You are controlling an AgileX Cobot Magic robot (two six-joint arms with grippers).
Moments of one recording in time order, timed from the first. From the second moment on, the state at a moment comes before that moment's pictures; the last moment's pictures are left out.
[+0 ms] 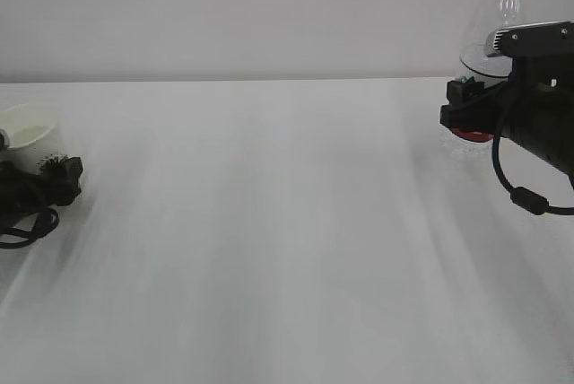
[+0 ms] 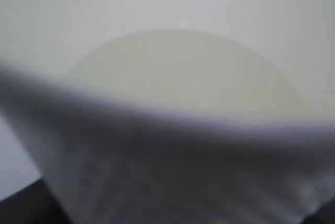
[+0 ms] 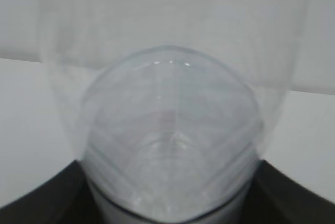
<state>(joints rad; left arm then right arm) 0.02 2.19 -0.69 0.05 -1.11 -0.14 0.13 1.80 -0.77 0.10 -0.68 -0.15</state>
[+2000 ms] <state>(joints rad) 0.02 2.07 -0.56 0.06 -1.14 -0.11 0.13 1.80 -0.77 0.07 -0.71 -0.15</state>
